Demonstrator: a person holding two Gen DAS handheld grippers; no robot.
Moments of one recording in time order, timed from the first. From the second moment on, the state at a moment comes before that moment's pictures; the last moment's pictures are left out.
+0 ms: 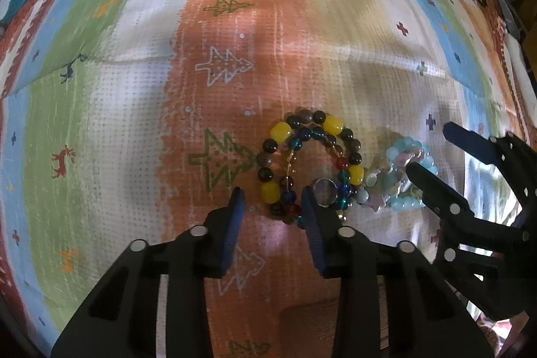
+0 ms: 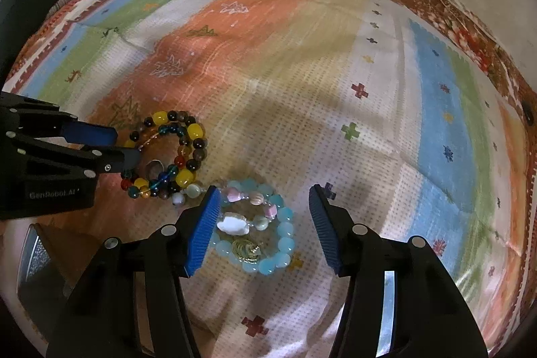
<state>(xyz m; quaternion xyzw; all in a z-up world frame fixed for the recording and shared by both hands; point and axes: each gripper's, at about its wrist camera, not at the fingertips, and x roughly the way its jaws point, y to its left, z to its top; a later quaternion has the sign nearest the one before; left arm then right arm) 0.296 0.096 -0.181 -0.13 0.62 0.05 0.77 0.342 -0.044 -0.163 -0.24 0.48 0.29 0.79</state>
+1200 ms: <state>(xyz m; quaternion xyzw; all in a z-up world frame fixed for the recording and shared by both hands) 0.289 0.095 -0.171 -0.10 0.62 0.05 0.78 0.346 -0.047 -0.165 -0.25 0.48 0.28 0.79</state>
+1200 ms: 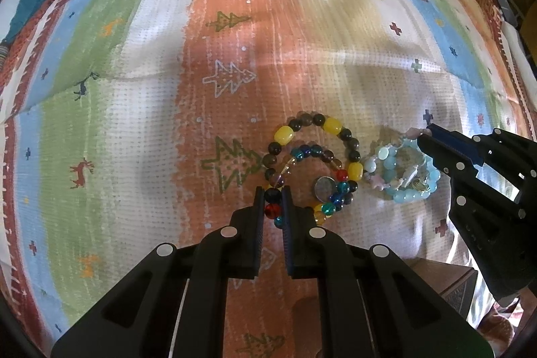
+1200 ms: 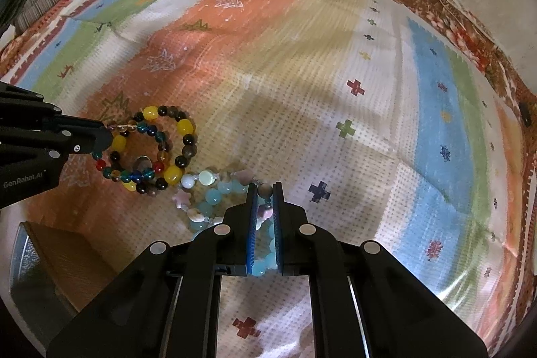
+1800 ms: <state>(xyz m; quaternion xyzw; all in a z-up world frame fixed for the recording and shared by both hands) 0.286 0.083 -0.141 -0.08 0.59 0.05 0.80 0.342 -0.060 -0.137 -0.22 0.47 0.26 0.82</state>
